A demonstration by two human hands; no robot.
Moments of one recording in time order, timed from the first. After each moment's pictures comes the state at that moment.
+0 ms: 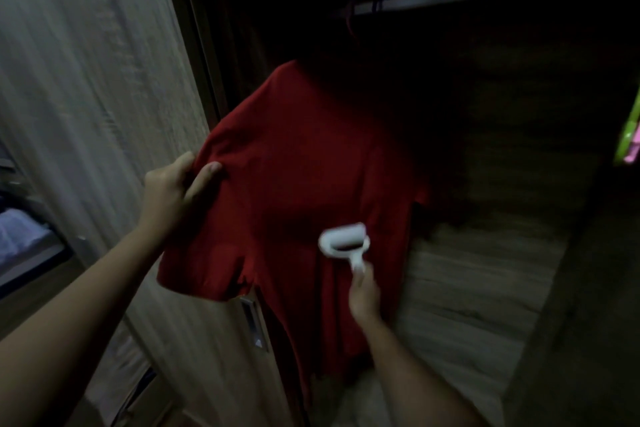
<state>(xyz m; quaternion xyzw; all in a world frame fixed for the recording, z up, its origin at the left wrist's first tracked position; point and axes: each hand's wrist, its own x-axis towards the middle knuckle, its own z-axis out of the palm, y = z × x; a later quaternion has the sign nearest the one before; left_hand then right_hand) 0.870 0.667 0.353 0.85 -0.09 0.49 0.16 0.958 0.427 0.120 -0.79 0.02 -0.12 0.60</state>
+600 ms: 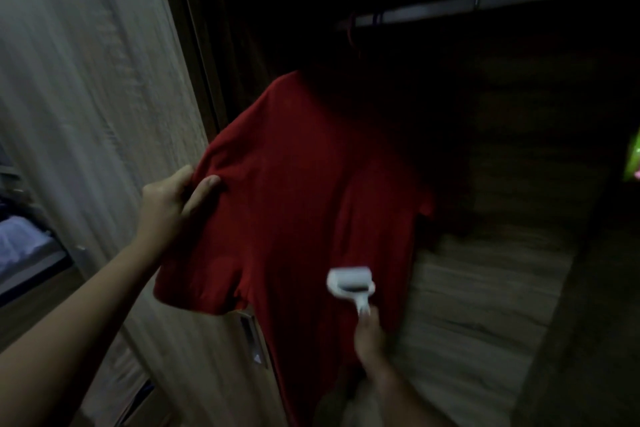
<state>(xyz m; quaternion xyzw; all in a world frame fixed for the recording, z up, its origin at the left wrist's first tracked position) 0.871 0.669 0.353 0.85 -0.09 0.49 0.16 0.960 0.420 0.069 -0.87 0.08 -0.09 0.49</state>
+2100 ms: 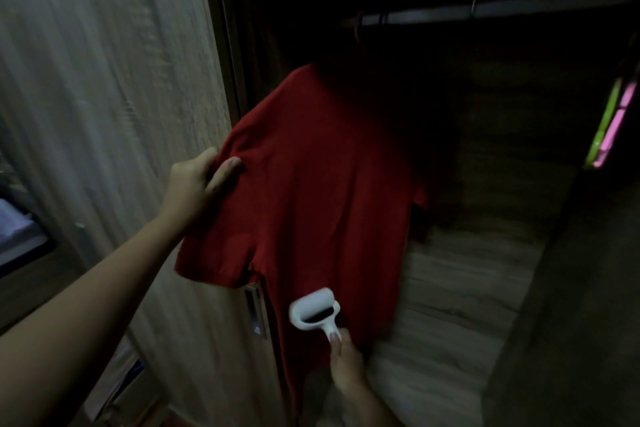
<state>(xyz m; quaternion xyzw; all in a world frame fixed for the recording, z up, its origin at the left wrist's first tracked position) 0.864 0.666 0.349 0.87 -0.09 0.45 0.20 0.855 0.432 0.059 -0.85 0.00 0.09 0.53</state>
